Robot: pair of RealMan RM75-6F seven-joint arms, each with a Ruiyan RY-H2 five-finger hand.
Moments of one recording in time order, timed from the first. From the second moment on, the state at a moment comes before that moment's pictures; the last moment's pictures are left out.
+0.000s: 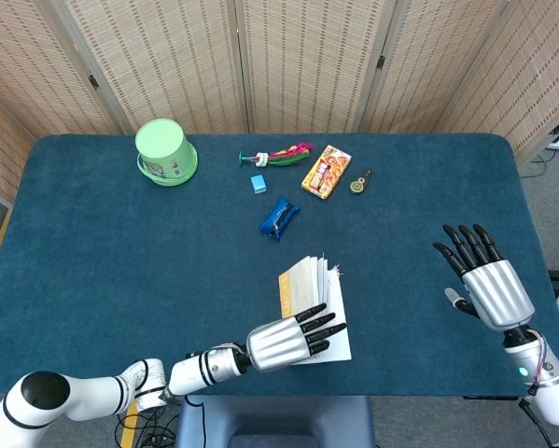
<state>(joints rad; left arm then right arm) -0.94 -1.88 -0.04 -1.13 1.95 1.21 0.28 0.30 -1.12 0.06 -1.49 -1.64 1.43 -0.12</state>
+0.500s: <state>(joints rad) -0.88 -1.91 -0.08 -1.15 1.80 1.22 0.28 0.29 -1.11 0.06 -1.49 -1.64 1.43 -0.12</state>
